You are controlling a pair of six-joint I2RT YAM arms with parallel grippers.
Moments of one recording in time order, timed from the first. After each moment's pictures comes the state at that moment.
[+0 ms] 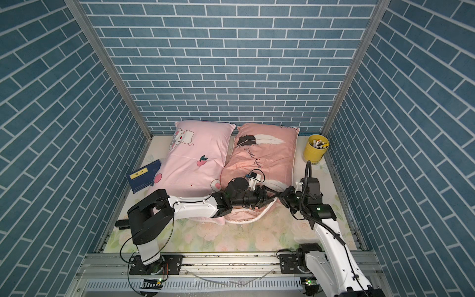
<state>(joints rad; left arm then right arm) -1.05 1.85 1.06 0.54 0.32 -1.42 0.15 0.80 0.58 -0.55 -0.52 1.00</state>
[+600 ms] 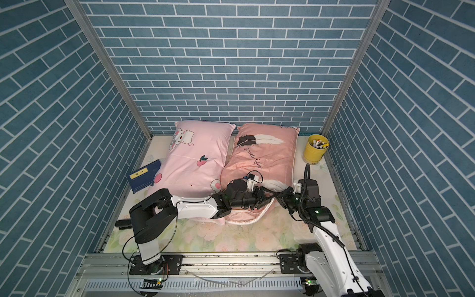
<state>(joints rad) -1.04 1.86 1.01 0.59 0.31 -1.45 0.17 0.78 0.53 -0.47 -0.54 1.08</state>
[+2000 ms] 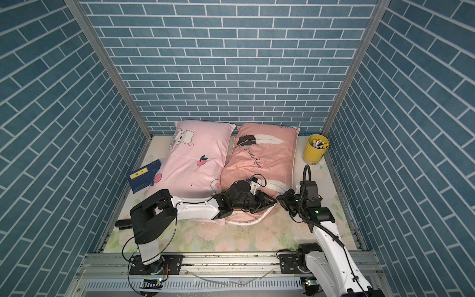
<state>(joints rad) -1.07 1.87 1.05 0.47 0.35 -1.39 0.17 0.79 0.53 -0.54 -0.46 1.04</state>
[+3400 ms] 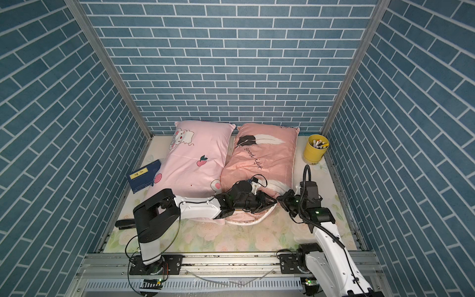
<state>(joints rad) -1.07 1.89 1.07 0.46 0.34 -1.39 0.17 0.78 0.53 -0.55 -0.46 1.00</state>
